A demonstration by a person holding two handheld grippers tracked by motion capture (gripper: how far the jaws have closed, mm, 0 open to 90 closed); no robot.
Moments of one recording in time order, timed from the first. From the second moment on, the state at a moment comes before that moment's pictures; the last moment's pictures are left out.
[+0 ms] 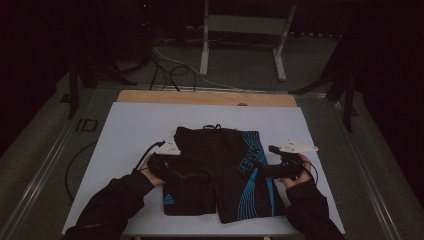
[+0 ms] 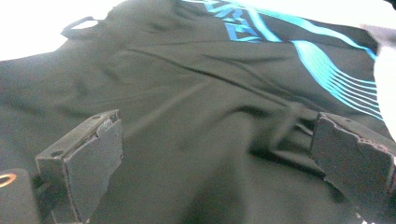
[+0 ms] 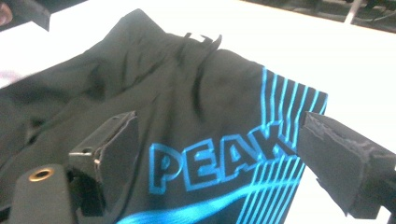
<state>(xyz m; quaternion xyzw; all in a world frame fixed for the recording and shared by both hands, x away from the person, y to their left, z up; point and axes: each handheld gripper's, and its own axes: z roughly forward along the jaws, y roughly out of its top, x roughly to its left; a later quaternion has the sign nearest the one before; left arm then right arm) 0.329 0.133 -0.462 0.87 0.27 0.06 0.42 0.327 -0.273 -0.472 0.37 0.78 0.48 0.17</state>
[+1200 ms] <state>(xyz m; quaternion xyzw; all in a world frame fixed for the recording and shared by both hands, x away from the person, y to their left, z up) 0.452 0.170 -0.498 0.79 0.47 0.04 0.40 0.438 -0.273 -0.501 0.48 0.76 0.41 0.15</state>
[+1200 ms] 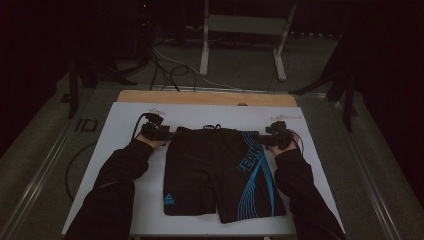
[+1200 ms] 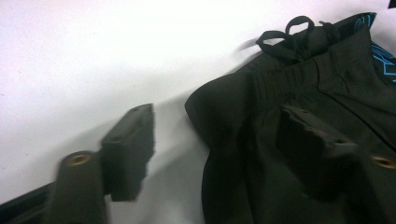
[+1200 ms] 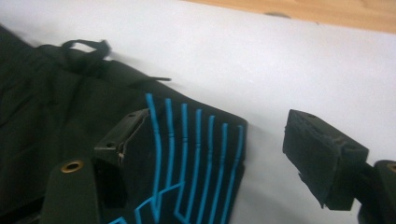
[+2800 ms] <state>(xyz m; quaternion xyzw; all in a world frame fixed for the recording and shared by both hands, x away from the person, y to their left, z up) 0.477 0.138 -0.497 0.81 0.40 0.17 0.40 0.483 -0.265 -0.494 0.53 0.75 0.34 0.21</state>
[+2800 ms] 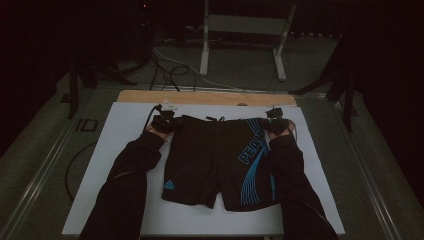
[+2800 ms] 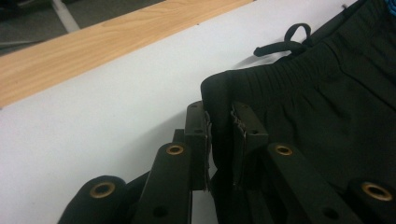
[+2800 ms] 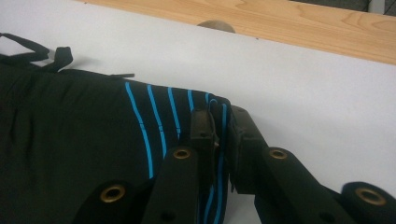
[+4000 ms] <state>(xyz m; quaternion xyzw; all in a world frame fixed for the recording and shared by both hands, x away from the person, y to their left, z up) 0.463 0.137 -0.483 0.81 0.40 0.10 0.42 0.481 -0.254 -0.478 0.51 0.74 0.40 0.18</state>
